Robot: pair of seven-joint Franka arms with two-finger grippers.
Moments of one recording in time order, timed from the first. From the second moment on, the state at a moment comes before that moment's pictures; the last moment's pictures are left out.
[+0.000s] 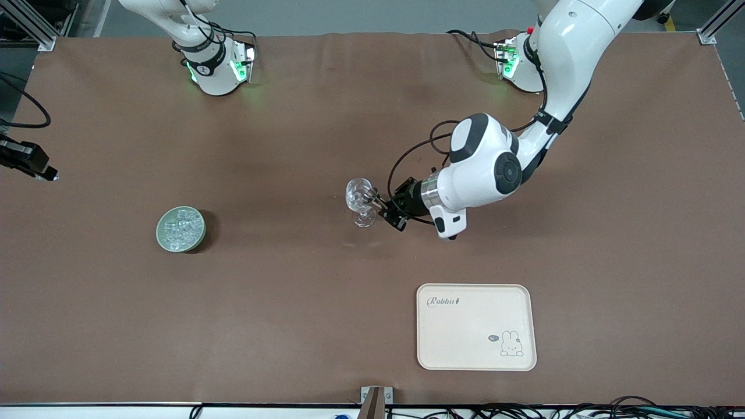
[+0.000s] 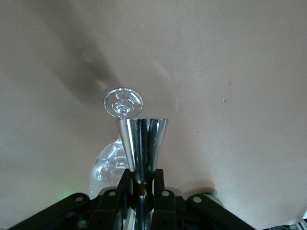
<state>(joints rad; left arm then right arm) -0.16 0.58 -0.55 -1.68 -0.42 2.41 -1.49 -0.02 0.08 -0.05 -1.43 0.02 1.54 0.13</state>
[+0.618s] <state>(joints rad) -0.17 0.58 -0.58 -1.66 -0.24 2.41 -1.55 -0.02 0.08 -0.05 -1.43 0.02 1.54 0.13</state>
